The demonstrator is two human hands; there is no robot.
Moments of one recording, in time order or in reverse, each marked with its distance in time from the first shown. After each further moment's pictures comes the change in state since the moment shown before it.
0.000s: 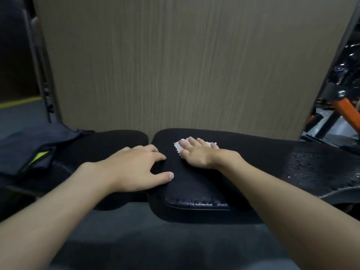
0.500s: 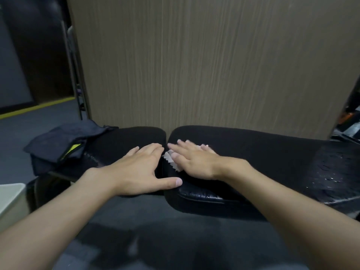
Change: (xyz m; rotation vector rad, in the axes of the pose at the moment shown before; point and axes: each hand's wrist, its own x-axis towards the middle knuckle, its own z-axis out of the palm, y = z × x) left_hand -0.038 -0.002 0.004 -0.073 -0.051 -0.163; right_hand -0.051 -0.046 0.006 0.026 0.015 -0.346
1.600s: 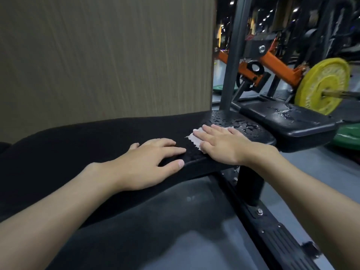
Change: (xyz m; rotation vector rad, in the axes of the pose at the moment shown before) left_hand 0.135 0.361 0.043 -0.065 -0.130 0.392; right_hand -0.248 0.358 -0.038 -0.021 0.086 0.454
